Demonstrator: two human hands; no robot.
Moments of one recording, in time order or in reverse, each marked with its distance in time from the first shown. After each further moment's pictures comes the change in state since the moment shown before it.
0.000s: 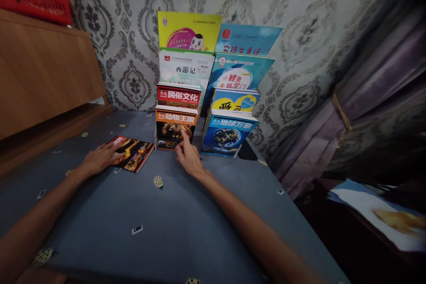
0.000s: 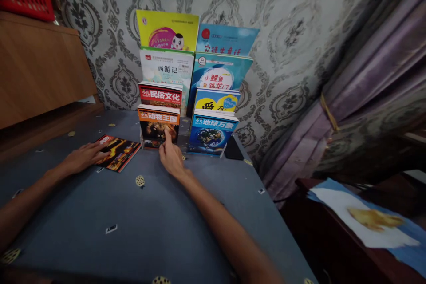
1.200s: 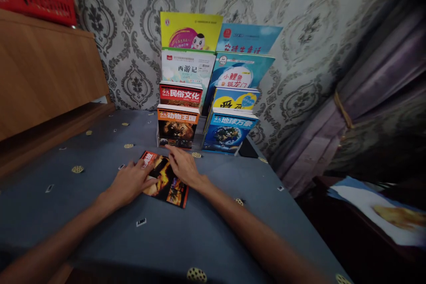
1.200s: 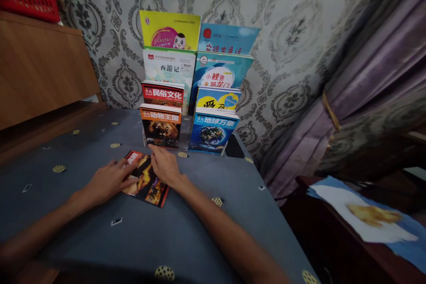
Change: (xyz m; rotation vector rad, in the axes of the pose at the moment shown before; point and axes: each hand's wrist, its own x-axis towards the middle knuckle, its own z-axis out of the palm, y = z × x) left_hand -0.090 0.148 -0.029 0.154 -0.066 0.191; right_hand -0.027 -0.034 0.011 -0.186 -0.145 -0.121
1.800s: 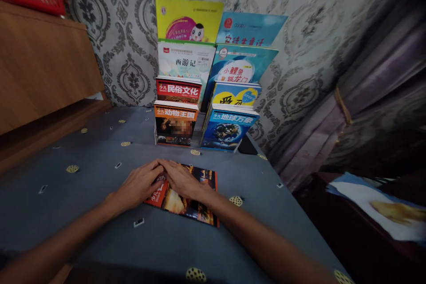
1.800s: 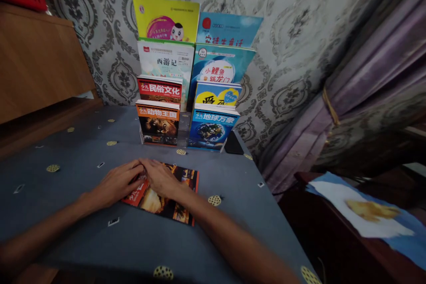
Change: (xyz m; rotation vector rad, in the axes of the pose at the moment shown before) left_hand 0.016 0.009 0.023 -0.338 0.166 0.315; right_hand -0.028 -0.003 0.009 0.062 -0.337 -0.105
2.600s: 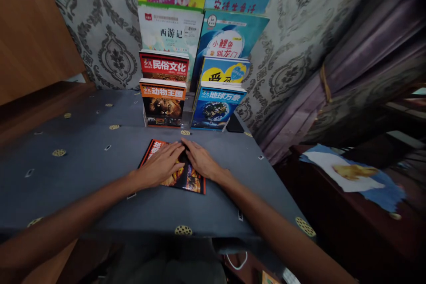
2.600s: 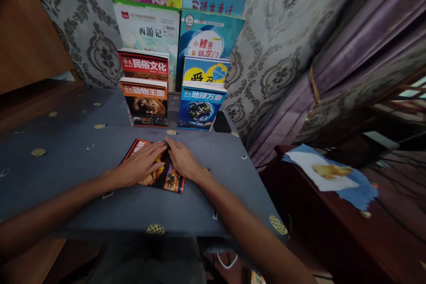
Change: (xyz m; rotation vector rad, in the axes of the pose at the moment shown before) left_hand 0.033 0.046 0.039 -0.026 0.053 0.285; right_hand -0.079 0.051 -0.021 -0.082 0.185 0.156
